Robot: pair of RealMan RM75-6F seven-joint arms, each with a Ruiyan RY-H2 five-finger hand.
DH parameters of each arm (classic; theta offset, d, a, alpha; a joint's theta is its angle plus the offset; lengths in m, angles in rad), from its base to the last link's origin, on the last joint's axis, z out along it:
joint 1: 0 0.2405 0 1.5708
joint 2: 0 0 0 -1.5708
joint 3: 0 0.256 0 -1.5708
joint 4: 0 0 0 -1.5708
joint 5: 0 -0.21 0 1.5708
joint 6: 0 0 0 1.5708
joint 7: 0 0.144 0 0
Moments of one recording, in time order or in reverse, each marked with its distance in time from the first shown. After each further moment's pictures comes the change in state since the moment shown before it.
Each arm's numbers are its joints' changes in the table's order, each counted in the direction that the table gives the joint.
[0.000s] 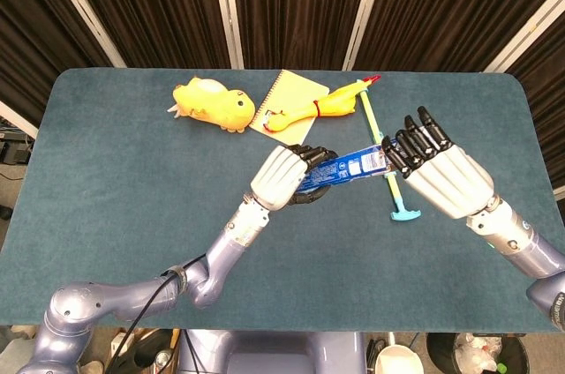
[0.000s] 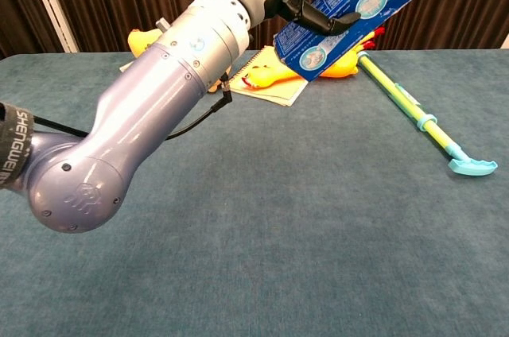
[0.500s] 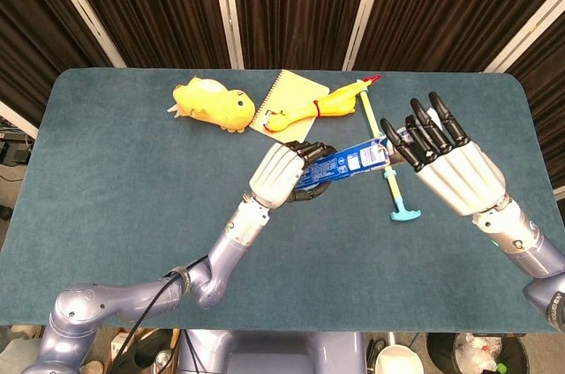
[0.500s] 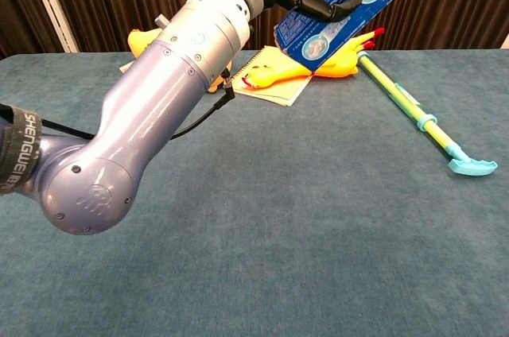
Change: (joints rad) left arm -0.004 0.025 -0.026 0.012 0.015 0.038 -0.027; right arm -0.018 0.021 0.028 0.018 -0.036 0.040 -0.034
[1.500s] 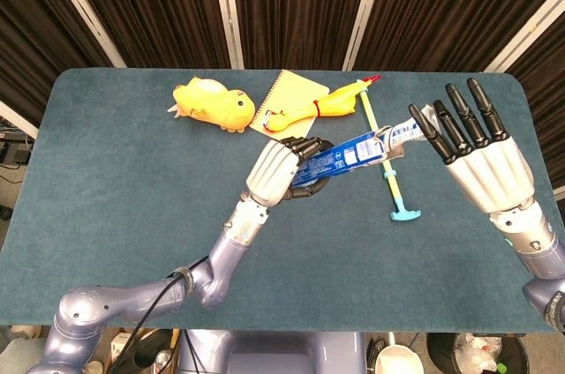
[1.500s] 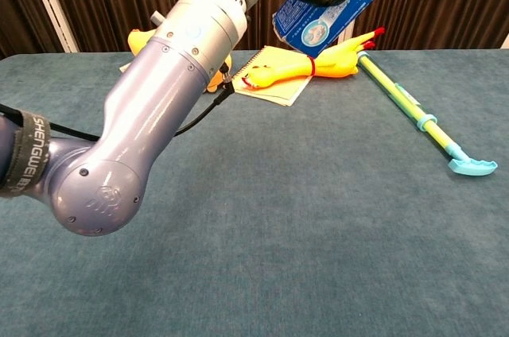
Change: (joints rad) left arm -0.006 0.021 -0.015 0.028 -0.007 0.053 -0.047; right arm -0.034 0.034 0.033 0.054 -0.053 0.089 0.064
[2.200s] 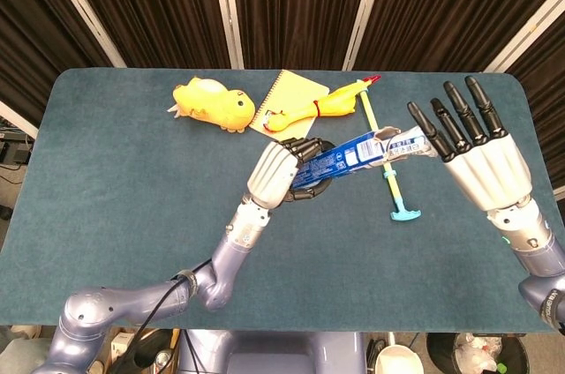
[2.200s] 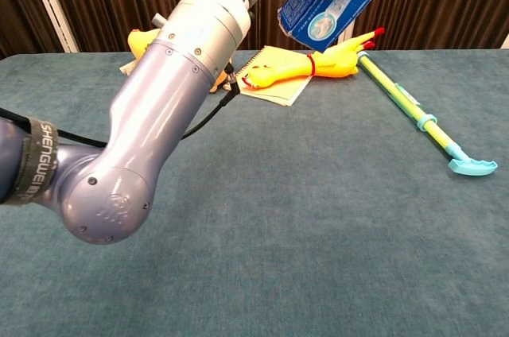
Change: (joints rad) left arm -0.005 0.032 -0.016 0.013 -0.003 0.049 -0.054; right arm 0.010 0.013 0.011 0.001 -0.021 -0.004 0.021
